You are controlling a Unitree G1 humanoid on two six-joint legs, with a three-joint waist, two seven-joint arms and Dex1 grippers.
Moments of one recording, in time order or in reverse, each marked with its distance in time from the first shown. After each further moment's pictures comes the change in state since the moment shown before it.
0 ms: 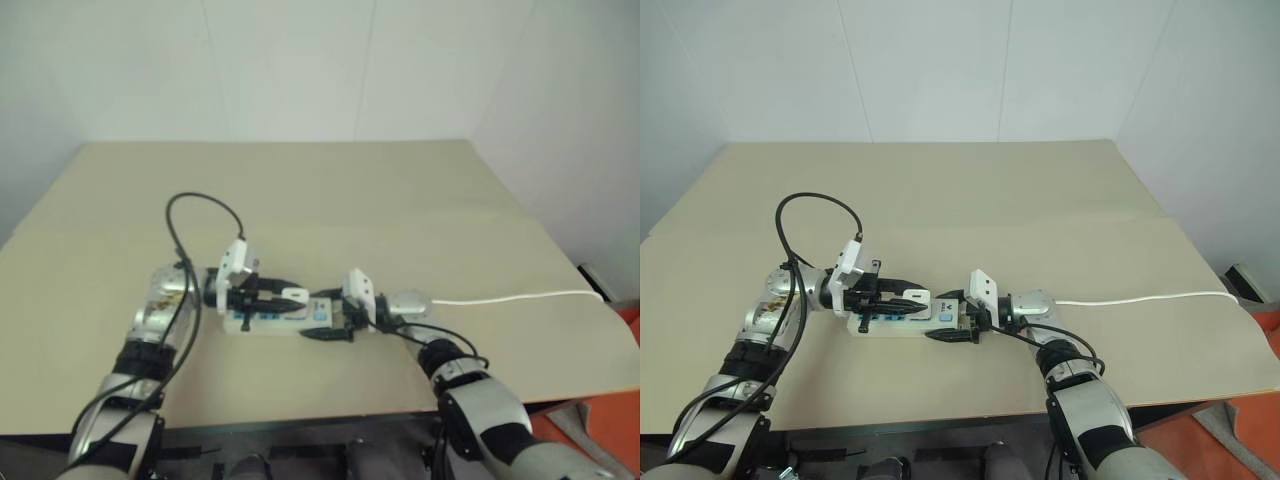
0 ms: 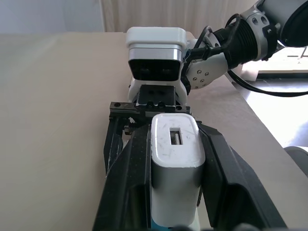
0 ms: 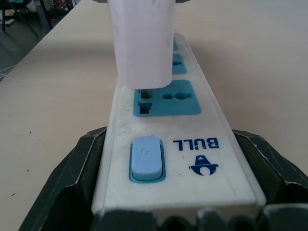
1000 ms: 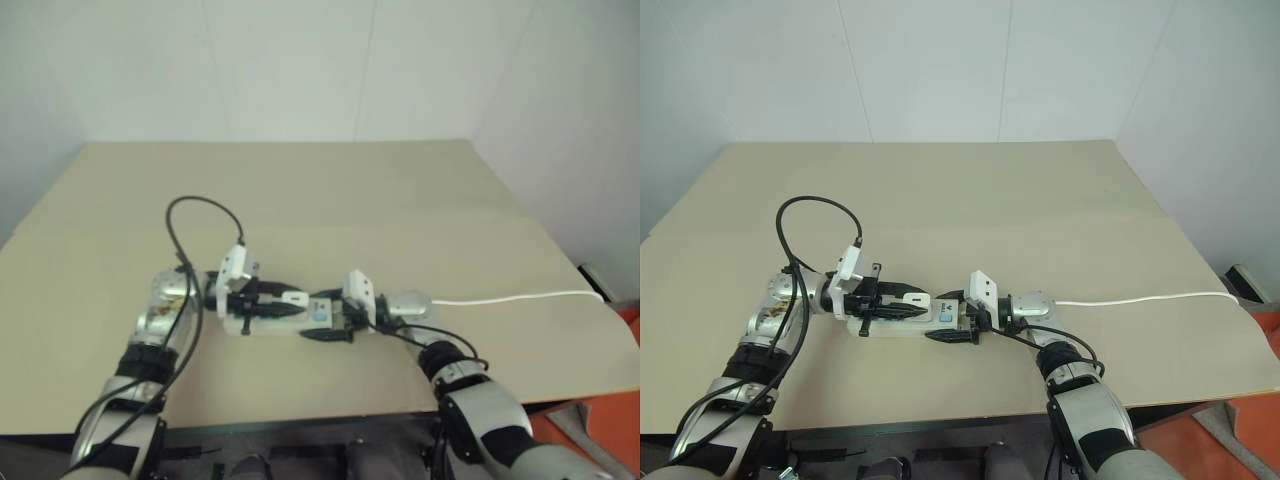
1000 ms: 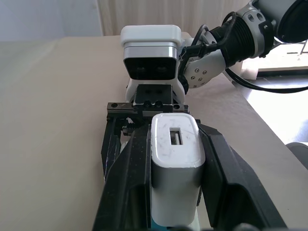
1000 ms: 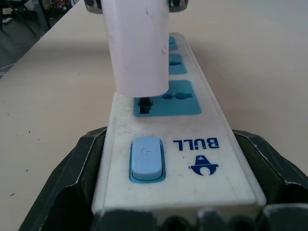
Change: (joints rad) left arm 0.020 -0.009 0.001 0.043 0.007 -0.067 -0.014; right arm 0.017 -0.001 0.002 -0.029 0.000 0.004 -0.003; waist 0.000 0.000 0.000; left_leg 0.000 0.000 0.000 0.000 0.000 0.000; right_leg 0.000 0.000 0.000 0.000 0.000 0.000
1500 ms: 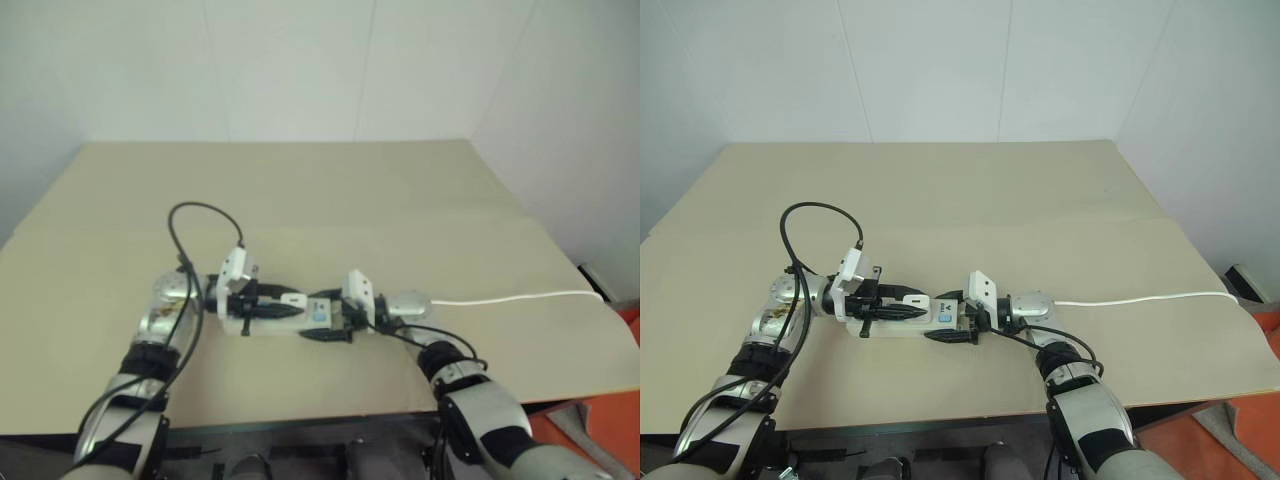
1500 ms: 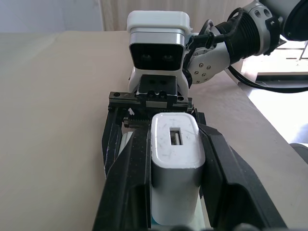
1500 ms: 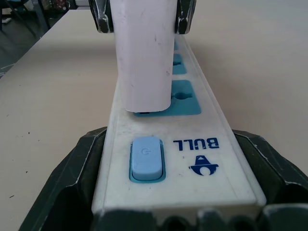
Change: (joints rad) left arm -0.011 -0.006 -0.005 0.064 0.004 -0.041 -0.020; right arm 0.002 0.001 0.001 -0.004 0.000 0.003 -0.004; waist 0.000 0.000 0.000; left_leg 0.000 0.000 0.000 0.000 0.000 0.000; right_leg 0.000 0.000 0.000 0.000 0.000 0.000
